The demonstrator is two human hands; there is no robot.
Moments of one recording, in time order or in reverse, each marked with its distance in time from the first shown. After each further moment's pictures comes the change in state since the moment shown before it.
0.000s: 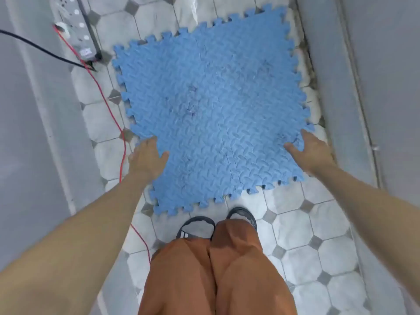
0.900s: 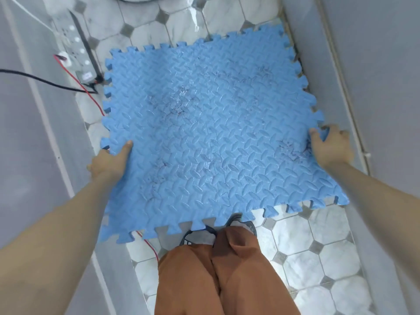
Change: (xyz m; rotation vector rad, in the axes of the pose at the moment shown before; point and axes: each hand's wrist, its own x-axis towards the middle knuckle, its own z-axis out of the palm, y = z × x) left_hand 0.013 -0.029 -0.076 -0.297 0.170 -0.484; right_hand 0.007 0.007 -0.061 0.232 0.223 0.244
